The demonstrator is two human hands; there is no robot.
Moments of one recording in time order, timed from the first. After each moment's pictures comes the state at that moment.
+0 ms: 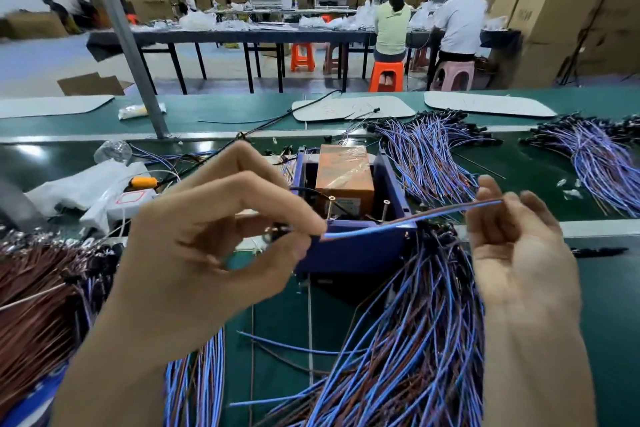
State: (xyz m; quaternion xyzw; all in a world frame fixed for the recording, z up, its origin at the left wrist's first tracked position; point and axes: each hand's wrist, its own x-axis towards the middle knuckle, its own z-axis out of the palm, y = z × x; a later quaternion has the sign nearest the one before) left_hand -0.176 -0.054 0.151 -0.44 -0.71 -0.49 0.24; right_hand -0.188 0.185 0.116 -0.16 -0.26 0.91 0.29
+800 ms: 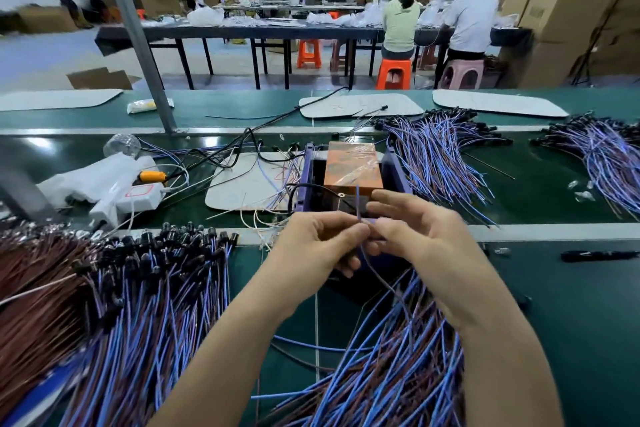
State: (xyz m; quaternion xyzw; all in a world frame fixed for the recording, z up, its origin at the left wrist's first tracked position) left_hand -0.219 0.004 0.089 -0.15 -0.71 -0.68 -0.08; right_hand -0.200 0.151 0.098 0.01 -0.73 0.68 0.05
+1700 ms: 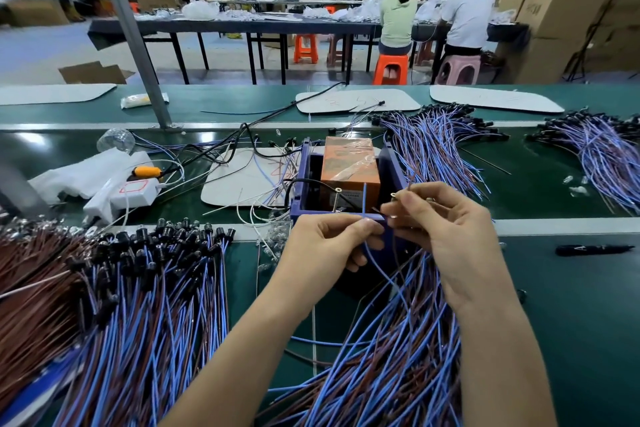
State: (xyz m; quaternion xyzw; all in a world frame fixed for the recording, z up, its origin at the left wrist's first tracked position) left_hand -0.220 0.018 0.073 -0.12 -0.71 -0.70 -0.06; right_hand -0.209 0.165 0.087 -0.02 -0.65 0.75 0.15
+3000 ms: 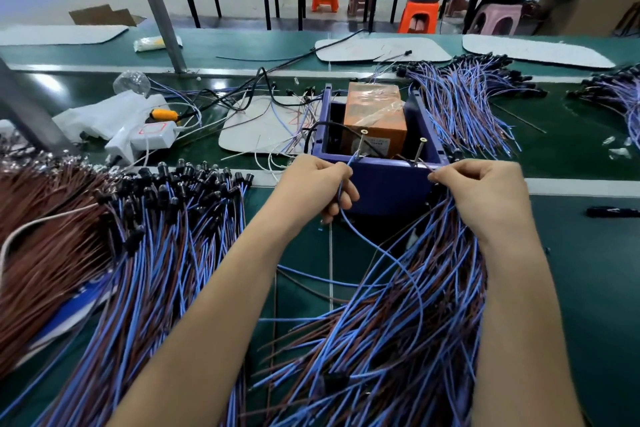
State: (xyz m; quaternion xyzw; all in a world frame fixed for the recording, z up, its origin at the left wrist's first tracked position) left_hand -0.247 -0.008 0.064 0.00 -0.79 -0.61 -0.11; right_hand -0.225 0.188 0.058 -0.15 -0.84 0.49 0.18
